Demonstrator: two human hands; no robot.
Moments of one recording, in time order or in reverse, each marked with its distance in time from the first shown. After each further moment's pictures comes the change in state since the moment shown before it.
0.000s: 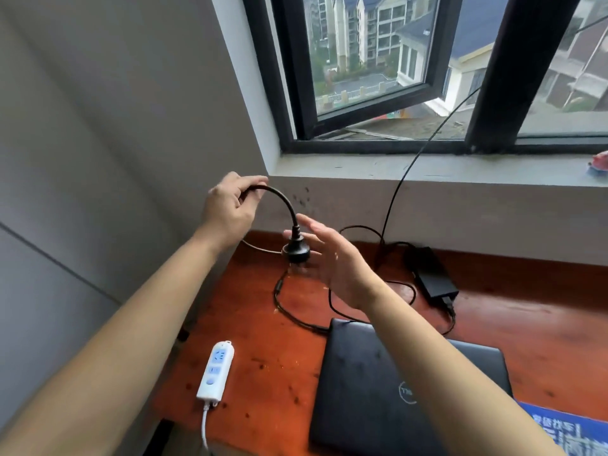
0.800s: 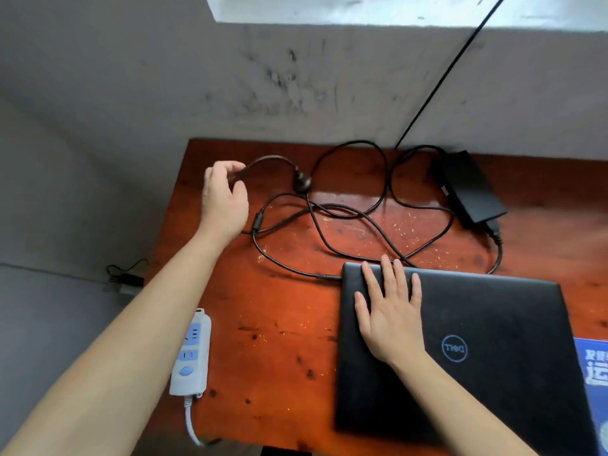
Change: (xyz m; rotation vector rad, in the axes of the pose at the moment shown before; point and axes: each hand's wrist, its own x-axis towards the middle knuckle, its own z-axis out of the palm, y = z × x) left_hand -0.061 -0.215 0.167 -0.082 -0.182 -0.452; right_hand -0.028 0.274 -0.147 -1.925 0.588 0.305
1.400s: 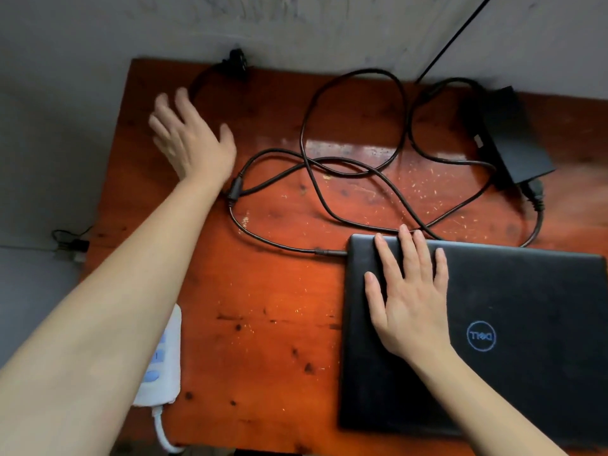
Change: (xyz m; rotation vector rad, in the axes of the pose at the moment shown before) left_hand 0.050 -0.080 0.076 0.567 0.151 -0.098; right_hand 0.001 0.001 0.004 0.000 0.088 0.016
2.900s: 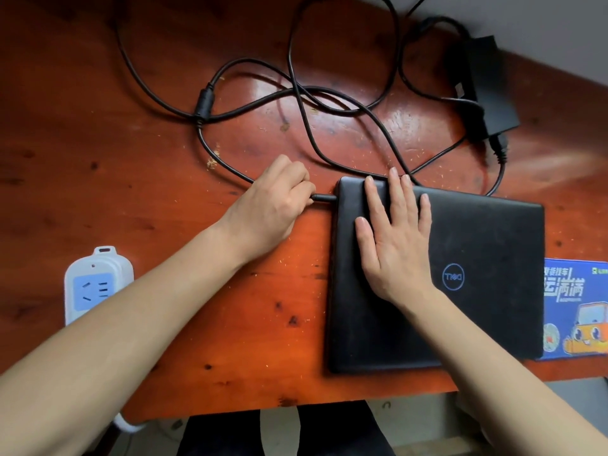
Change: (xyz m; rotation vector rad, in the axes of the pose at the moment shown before) left_hand -0.164 0.000 -0.012 -0.525 -0.360 1.059; right_hand 0.001 -0.006 -0.004 -0.062 -0.038 -0.008
